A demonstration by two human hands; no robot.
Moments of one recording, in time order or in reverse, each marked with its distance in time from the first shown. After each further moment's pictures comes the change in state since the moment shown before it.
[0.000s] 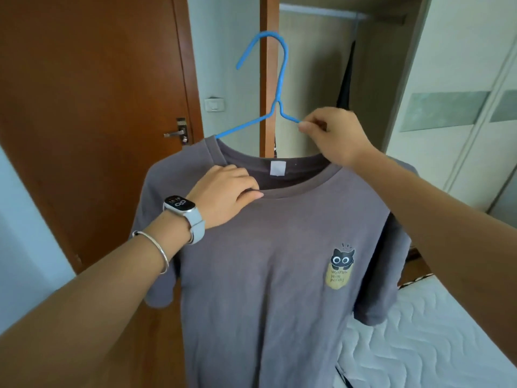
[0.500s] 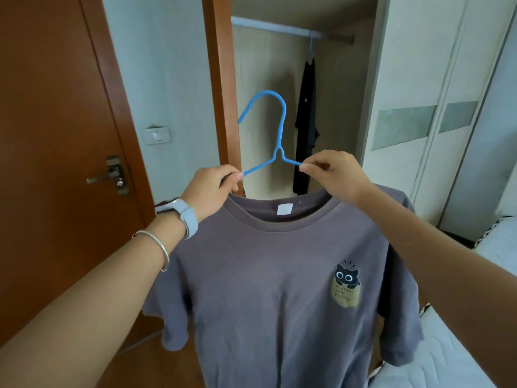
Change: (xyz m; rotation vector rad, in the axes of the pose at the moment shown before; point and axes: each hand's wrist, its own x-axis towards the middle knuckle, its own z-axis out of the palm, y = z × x) left_hand 0.212 -0.128 0.132 -0.564 0.115 -0.164; right_hand 0.125 0.157 0.090 -0.009 0.053 0.187
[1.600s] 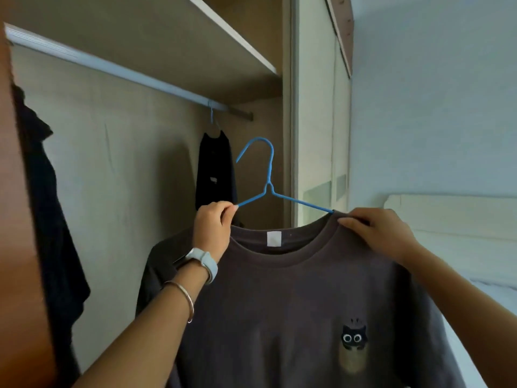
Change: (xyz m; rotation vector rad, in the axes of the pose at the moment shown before) left_hand 0.404 -0.053 0.249 -0.348 0.291 0.268; right_hand 0.219 0.236 -0.064 -0.559 0.283 0.414
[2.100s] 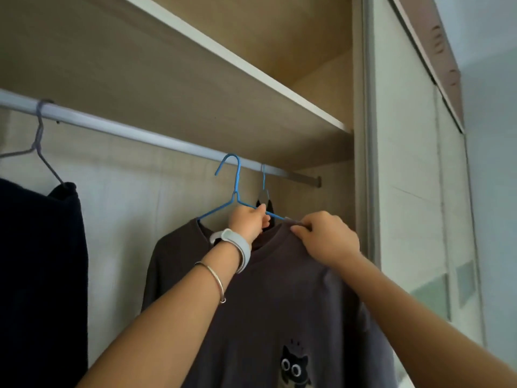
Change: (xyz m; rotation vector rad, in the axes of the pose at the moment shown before) left_hand 0.236 -0.029 0.096 -0.478 0.095 -0.571; right_hand 0.273 -0.091 0.093 0.173 0.034 -0.314
